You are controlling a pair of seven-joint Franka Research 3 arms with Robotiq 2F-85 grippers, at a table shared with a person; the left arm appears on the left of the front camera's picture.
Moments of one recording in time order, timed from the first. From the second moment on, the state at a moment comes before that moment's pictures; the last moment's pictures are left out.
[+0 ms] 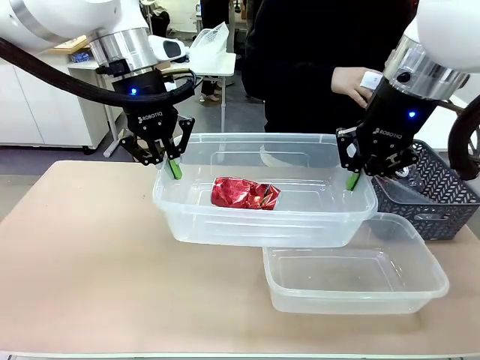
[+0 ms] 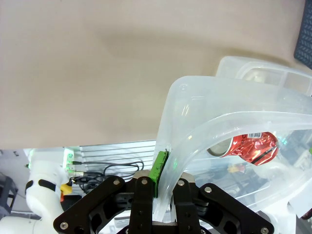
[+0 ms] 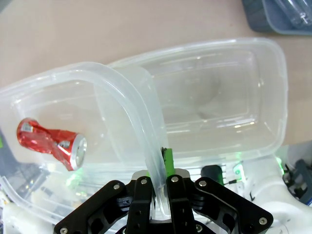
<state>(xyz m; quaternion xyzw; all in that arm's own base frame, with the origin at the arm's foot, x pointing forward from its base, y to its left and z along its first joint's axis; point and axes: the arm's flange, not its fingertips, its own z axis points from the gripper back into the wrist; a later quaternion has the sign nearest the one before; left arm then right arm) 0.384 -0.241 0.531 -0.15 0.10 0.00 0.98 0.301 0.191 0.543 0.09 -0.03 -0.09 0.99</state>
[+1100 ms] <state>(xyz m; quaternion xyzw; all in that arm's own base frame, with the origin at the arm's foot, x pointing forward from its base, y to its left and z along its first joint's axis) 0.384 -0.241 0.531 -0.15 0.10 0.00 0.98 0.301 0.190 0.543 0.09 -0.03 -0.09 0.99</state>
